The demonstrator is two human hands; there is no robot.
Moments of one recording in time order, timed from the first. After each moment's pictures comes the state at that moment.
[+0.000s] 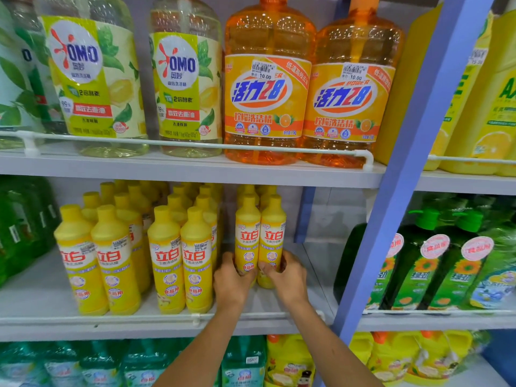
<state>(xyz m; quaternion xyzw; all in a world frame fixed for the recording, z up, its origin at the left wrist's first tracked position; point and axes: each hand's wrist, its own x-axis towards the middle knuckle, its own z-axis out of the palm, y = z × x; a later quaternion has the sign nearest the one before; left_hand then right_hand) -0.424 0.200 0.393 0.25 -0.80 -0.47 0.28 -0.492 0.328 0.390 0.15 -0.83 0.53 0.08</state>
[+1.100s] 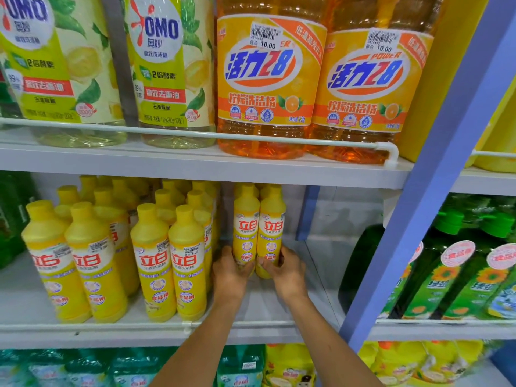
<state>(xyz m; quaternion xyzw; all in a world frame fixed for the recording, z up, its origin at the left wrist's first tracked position) -0.465 0.185 0.375 0.23 -0.80 -0.47 0.30 -0.532 0.313 0.375 0.16 -0.81 0.56 0.05</state>
